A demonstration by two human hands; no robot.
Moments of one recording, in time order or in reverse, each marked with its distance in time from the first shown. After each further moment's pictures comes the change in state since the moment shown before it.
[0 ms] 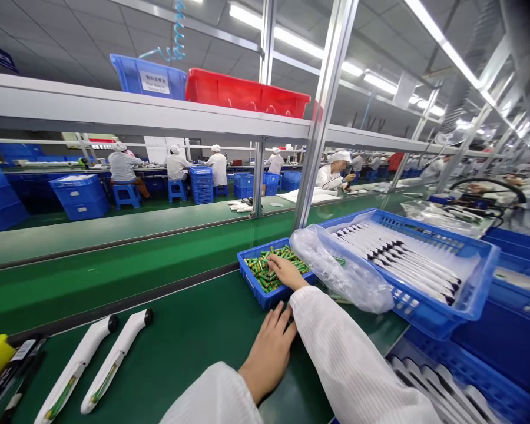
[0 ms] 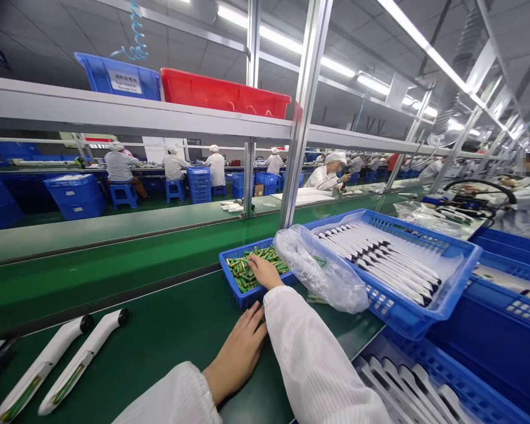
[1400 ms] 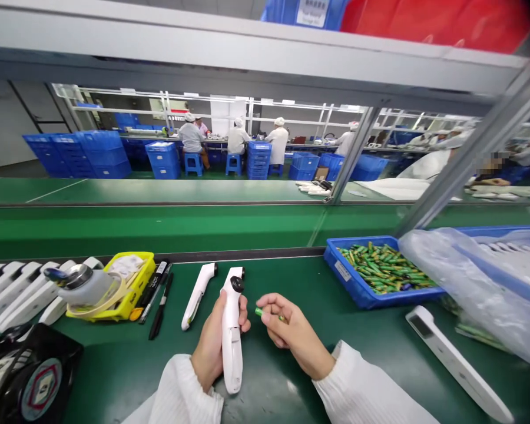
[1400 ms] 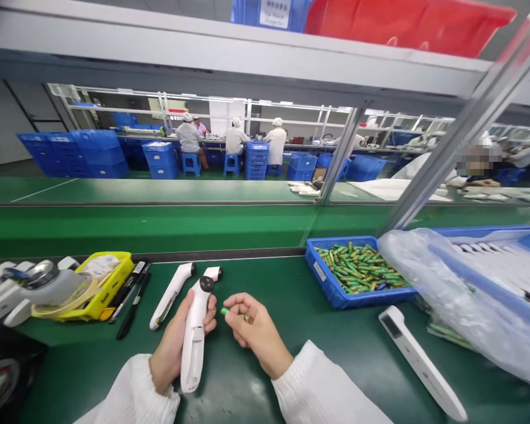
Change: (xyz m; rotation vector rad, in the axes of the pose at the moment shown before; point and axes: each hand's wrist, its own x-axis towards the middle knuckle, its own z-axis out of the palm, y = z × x) left_hand -0.189 -0.084 -0.120 -1.719 0.903 -0.648; right_hand -0.104 -0.214 0.138 1.292 -0.507 0.062
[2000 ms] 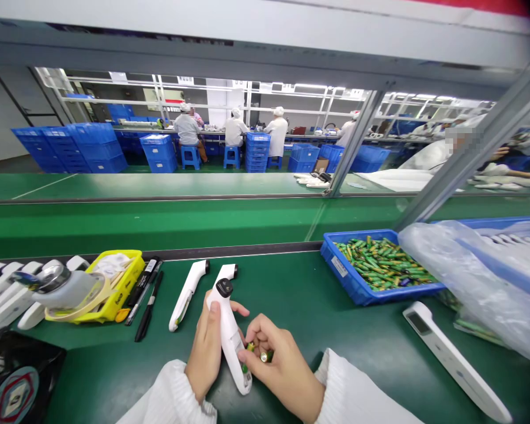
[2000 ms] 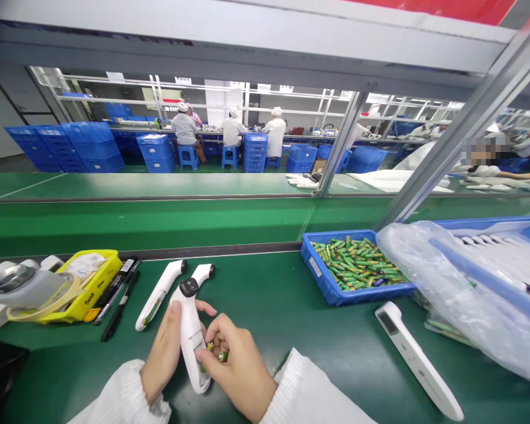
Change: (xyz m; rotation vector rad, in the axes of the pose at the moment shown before) left_hand -0.019 -0.007 0.001 0.700 0.181 0.188; right_hand -0.027 0.003 0.015 -0.522 -0.035 -0.064
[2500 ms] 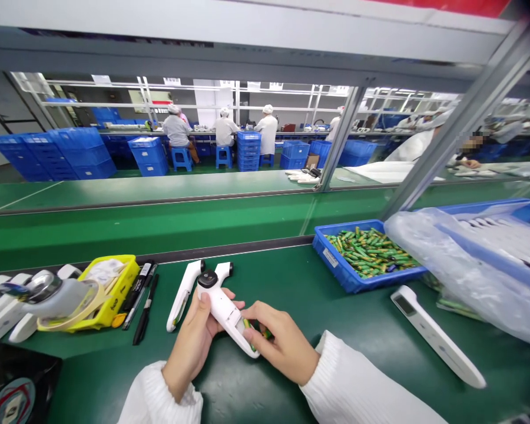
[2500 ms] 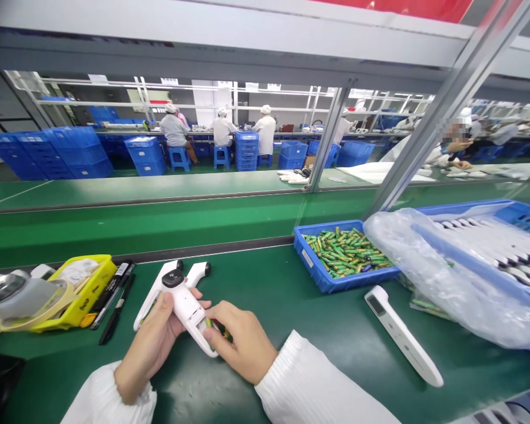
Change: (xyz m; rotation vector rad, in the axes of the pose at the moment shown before) left_hand 0.009 0.012 -0.011 -0.394 -0.112 -0.052; right_hand 0.006 0.001 -0.019 -0.347 -0.005 -0.337
